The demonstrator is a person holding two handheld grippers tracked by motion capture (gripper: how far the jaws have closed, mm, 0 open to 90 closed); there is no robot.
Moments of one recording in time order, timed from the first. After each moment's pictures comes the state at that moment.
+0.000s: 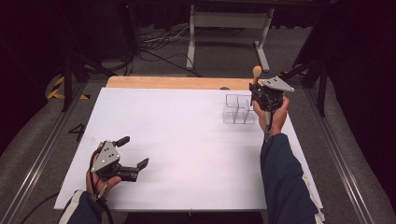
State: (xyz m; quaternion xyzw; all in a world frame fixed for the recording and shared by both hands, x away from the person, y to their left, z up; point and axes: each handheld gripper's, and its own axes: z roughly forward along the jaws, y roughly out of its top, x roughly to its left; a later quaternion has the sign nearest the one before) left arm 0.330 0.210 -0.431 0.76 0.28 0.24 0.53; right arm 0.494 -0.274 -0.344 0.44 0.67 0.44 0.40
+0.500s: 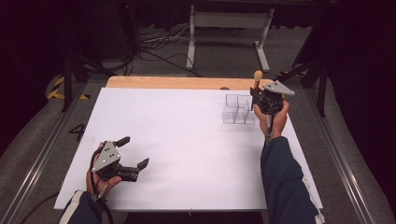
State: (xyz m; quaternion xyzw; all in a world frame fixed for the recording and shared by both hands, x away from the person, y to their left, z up) left arm 0.330 0.210 -0.432 0.76 0.28 0.24 0.53; right arm 0.495 -0.282 -0.361 0.46 0.67 0.44 0.38
